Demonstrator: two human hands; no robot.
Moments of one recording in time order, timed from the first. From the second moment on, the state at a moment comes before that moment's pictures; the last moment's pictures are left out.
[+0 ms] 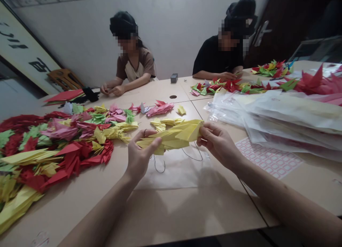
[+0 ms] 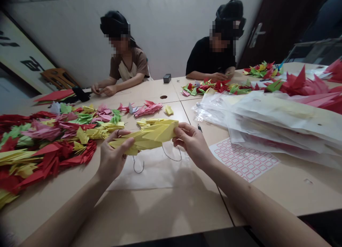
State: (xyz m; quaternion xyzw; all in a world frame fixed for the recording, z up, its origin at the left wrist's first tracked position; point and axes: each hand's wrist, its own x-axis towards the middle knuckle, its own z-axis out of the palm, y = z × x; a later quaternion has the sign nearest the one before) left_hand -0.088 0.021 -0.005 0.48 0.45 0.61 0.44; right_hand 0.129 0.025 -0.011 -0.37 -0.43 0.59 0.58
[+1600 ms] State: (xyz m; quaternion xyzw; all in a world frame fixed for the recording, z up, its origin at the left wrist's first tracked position) left_hand -0.089 0.021 0.012 0.28 0.36 0.55 0.70; right_hand 0.127 0.029 0.001 -0.34 -0.17 0.71 0.59
